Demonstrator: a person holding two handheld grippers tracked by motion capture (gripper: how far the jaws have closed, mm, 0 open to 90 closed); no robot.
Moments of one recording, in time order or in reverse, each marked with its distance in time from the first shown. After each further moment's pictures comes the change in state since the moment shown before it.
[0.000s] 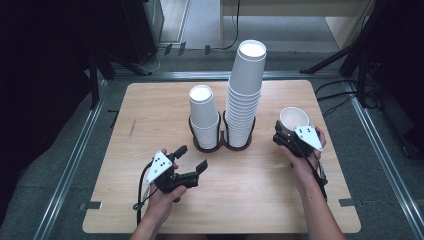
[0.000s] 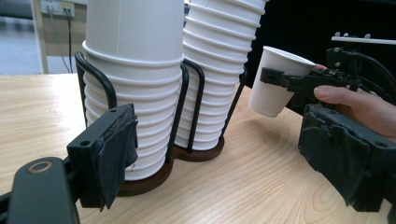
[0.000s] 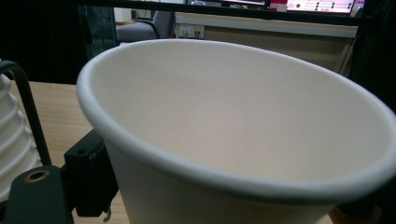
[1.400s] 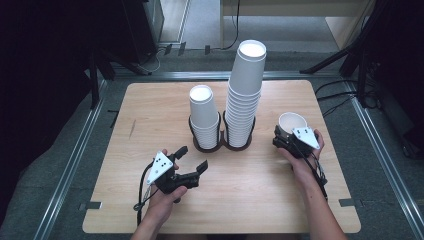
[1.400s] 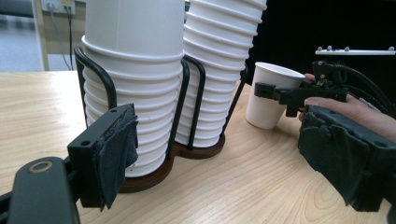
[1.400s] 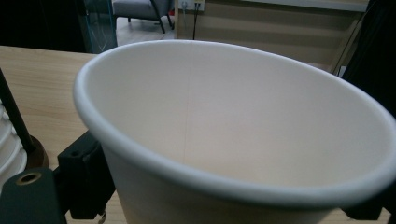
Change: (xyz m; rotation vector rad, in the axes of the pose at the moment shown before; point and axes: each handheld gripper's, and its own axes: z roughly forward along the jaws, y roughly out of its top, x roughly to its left) left arm -0.001 -0.003 0.002 0.008 0.005 0.005; right arm -0.006 -0.021 0.012 0.096 0.000 -0.019
